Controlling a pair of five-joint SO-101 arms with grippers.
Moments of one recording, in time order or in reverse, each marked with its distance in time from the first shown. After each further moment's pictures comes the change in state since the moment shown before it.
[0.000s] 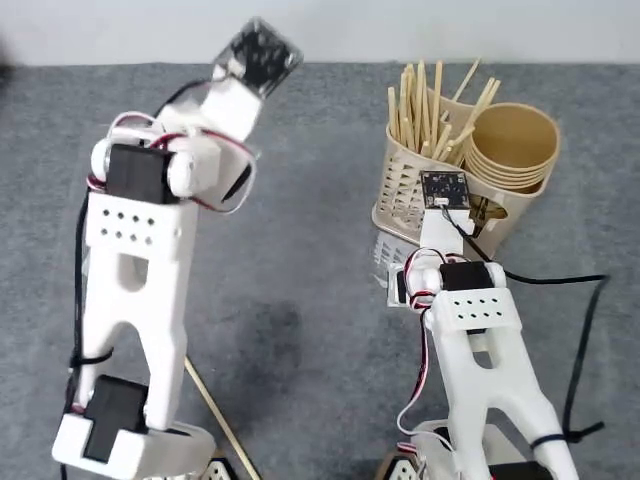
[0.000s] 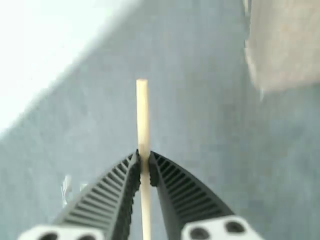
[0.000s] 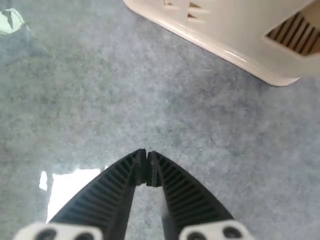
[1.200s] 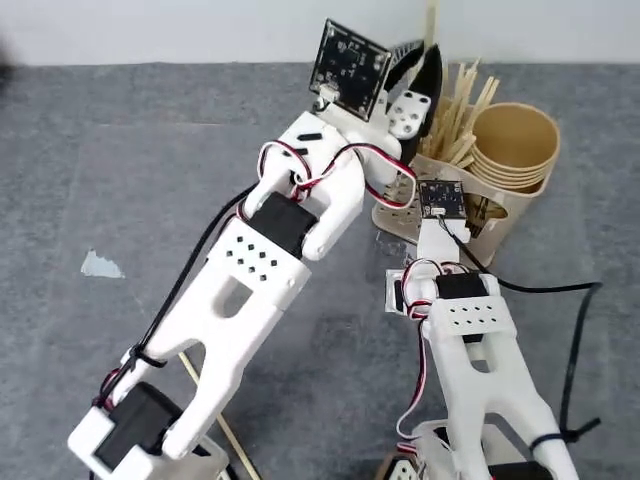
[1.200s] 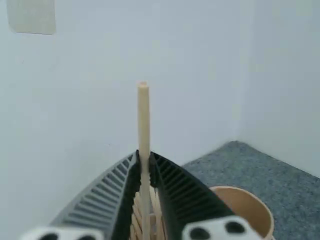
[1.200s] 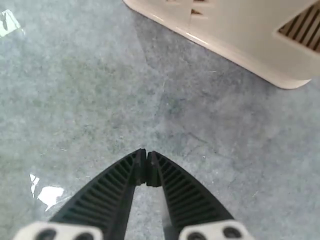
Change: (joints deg) left arm 22.1 -0.3 24.5 -68.8 27.3; right arm -0.2 0.0 5.7 -7.2 0.0
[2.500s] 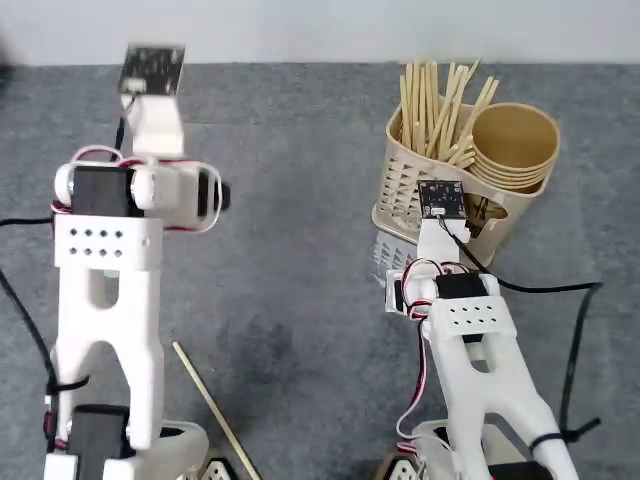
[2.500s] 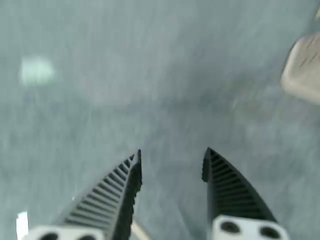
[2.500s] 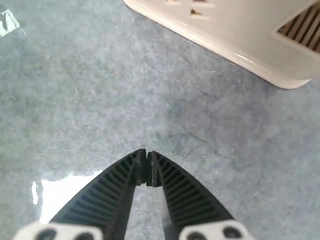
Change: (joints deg) left arm -34.2 -7.4 -3.0 78.0 0.1; right arm 0.1 0.0 0.0 0.0 0.0
